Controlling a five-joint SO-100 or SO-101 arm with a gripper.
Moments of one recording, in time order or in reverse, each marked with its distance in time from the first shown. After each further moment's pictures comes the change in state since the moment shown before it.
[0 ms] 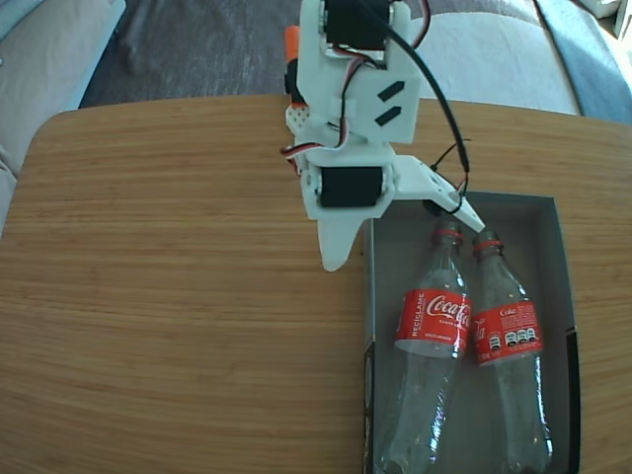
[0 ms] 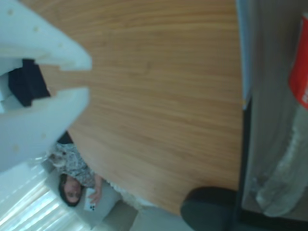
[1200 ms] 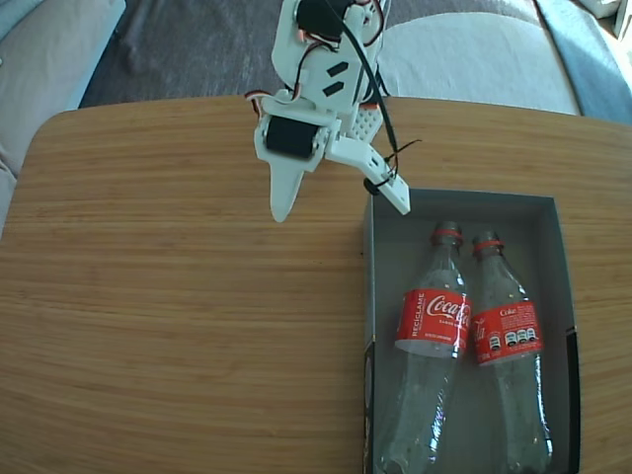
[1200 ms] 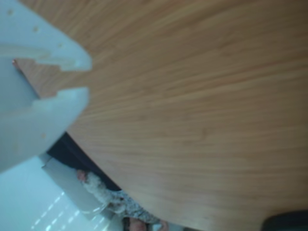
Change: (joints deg) arm 13.9 39.0 39.8 -7.7 5.6
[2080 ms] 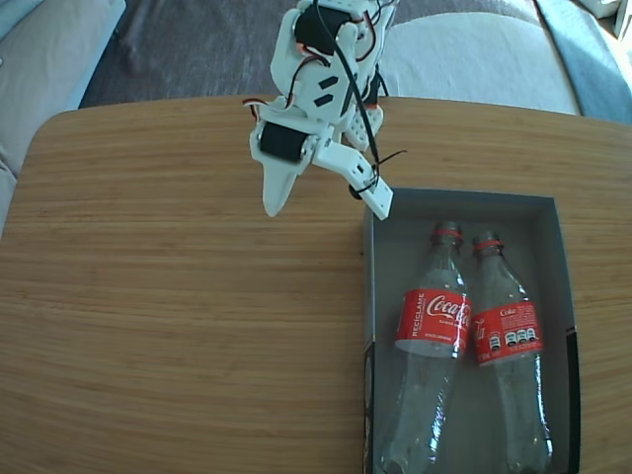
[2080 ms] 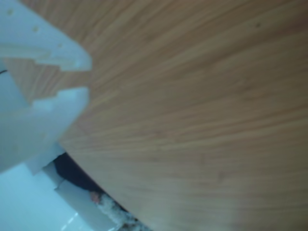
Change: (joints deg) arm 5.5 11.4 13.4 0.0 -0.1
